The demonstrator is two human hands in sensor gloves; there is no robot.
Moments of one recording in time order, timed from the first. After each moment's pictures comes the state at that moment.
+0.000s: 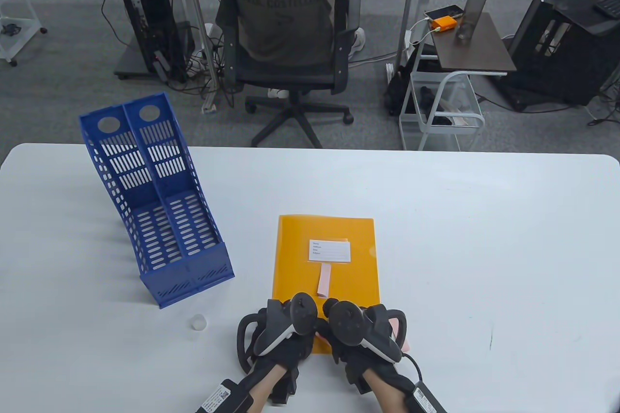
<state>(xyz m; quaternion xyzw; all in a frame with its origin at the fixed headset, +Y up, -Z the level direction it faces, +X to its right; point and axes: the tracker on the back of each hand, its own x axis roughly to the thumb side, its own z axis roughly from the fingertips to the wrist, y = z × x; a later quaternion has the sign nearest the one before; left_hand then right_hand) -0.067 -0.770 -0.315 -0.11 -0.05 0.10 0.99 0.082 -0.732 -0.306 0.13 -0.04 0.98 0.13</state>
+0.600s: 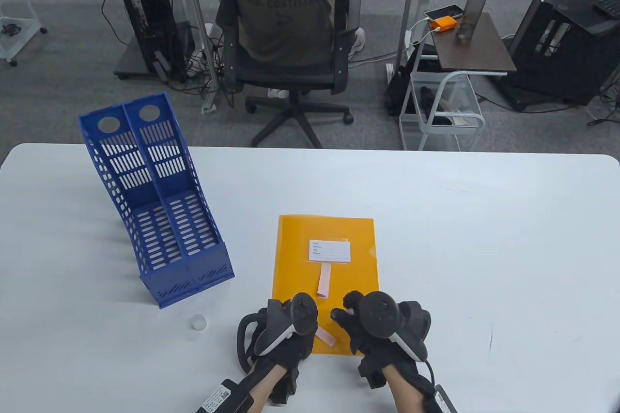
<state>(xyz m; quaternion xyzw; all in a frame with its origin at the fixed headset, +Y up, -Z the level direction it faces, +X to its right) -0.066 -0.770 -0.315 -0.11 -0.05 0.10 0.99 0.136 -0.710 -0.309 0.05 -0.10 0.96 0.25</state>
